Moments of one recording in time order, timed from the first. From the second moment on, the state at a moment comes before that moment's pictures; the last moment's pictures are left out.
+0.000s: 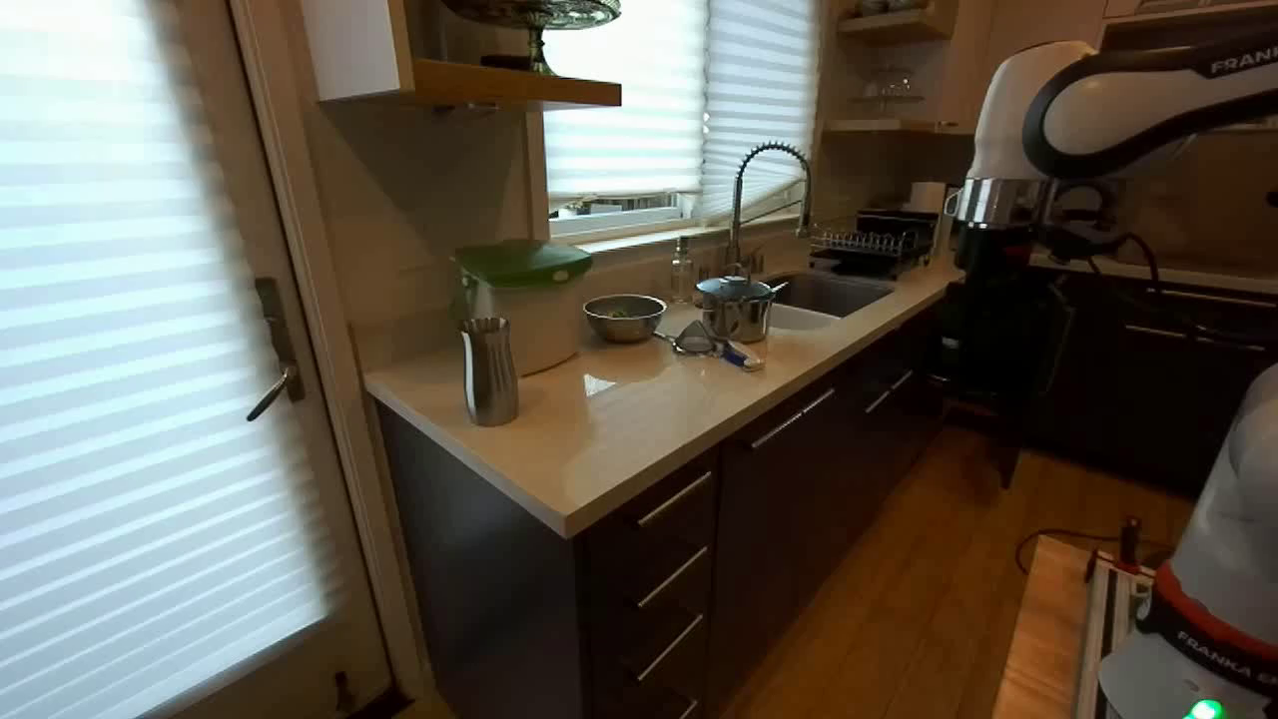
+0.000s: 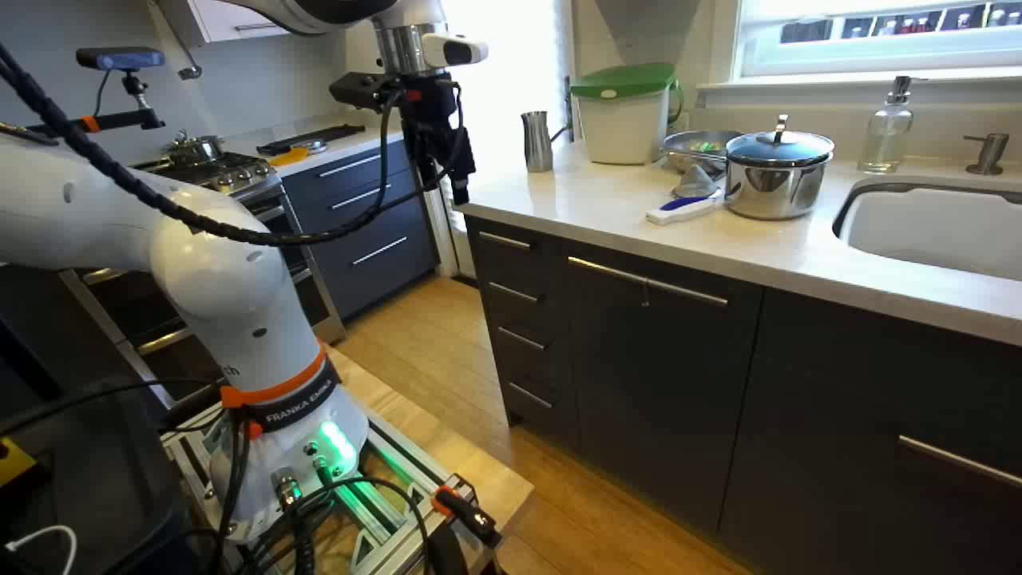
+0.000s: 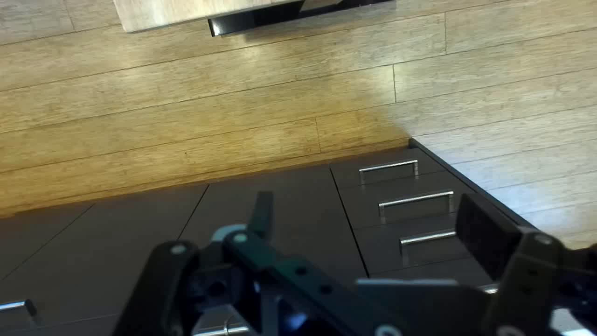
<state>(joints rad) -0.14 -0.89 -0.12 -2.72 -0.07 1.84 -0.02</state>
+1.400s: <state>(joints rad) -0.12 -0.48 0.00 -2.69 0.15 2.01 0.39</state>
